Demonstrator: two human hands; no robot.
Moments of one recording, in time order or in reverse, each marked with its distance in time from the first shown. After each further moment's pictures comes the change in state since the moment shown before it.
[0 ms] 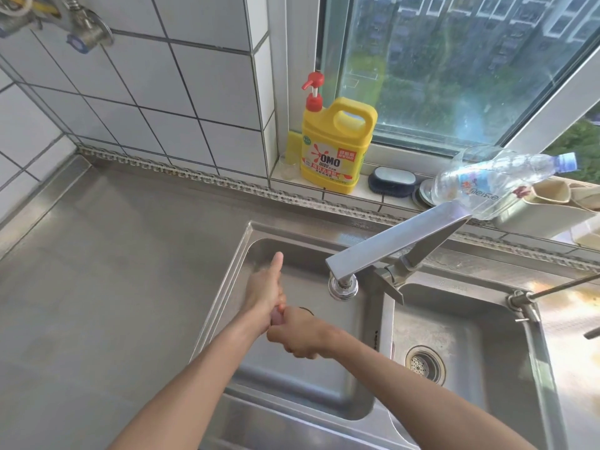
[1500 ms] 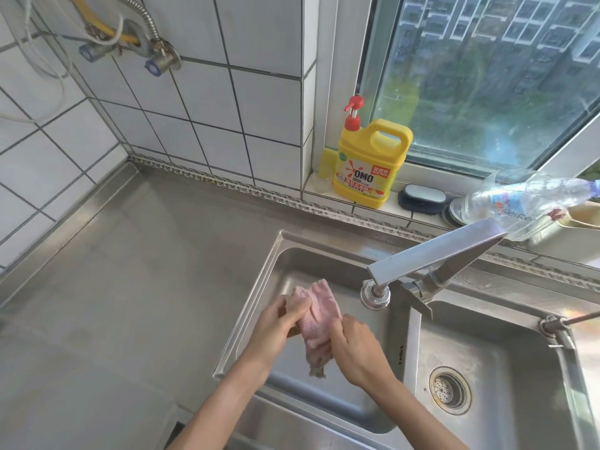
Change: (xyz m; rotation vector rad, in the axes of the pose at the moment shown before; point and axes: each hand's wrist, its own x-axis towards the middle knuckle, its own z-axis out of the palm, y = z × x) left_hand -0.072 -0.020 -0.065 0.026 -0.261 0.258; right_hand -0.041 0.016 0.021 -0.078 0.637 -0.112
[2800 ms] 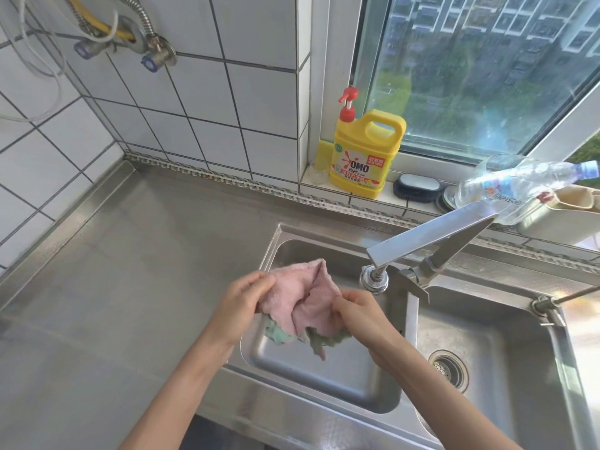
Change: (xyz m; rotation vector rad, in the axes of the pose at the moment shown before) left_hand -0.030 0.057 -0.040 0.190 -0.004 0.128; right_hand -0.008 -0.029 -0.030 0.526 -0.148 0.131
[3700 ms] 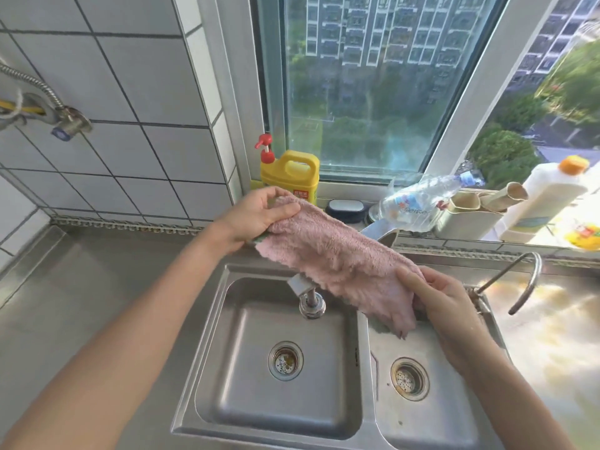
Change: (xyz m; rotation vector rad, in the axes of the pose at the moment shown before) left_hand 0.131 0.166 0.112 0.272 -0.372 0.187; right_hand -0.084 -0.018 -0.174 0.299 0.403 -0.283
